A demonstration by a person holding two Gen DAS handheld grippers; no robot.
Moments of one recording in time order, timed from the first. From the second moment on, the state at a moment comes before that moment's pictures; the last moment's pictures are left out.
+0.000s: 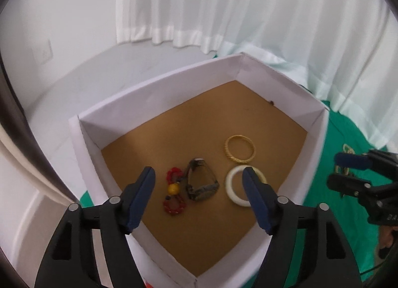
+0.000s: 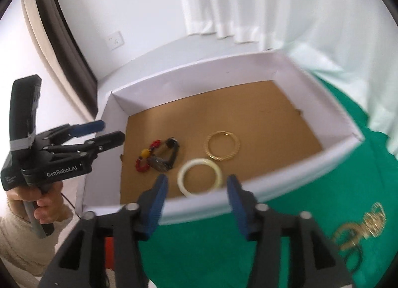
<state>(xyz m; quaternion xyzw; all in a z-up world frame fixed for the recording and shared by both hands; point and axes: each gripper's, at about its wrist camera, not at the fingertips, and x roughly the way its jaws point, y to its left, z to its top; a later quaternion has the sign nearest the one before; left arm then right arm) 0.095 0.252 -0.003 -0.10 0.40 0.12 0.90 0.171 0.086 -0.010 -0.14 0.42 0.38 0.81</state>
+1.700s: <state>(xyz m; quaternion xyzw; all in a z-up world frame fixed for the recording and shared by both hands) 0.088 -0.025 -0.138 0.05 0.49 -0.09 0.87 0.046 -0.236 -0.153 -0.02 0.45 0.04 0.89</state>
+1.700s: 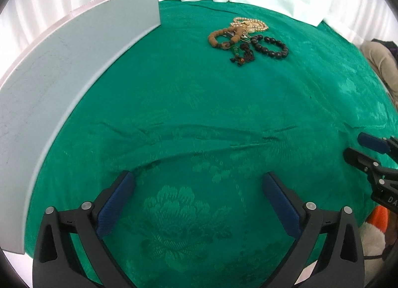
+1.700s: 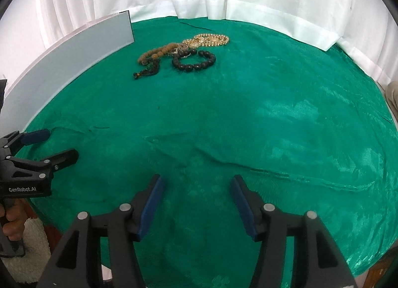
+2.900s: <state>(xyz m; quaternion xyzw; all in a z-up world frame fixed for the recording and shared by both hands) 0.119 -0.031 -0.101 0.02 0.47 -0.15 0.87 0.040 -0.229 -0.154 -0.03 0.45 0.04 0.89</state>
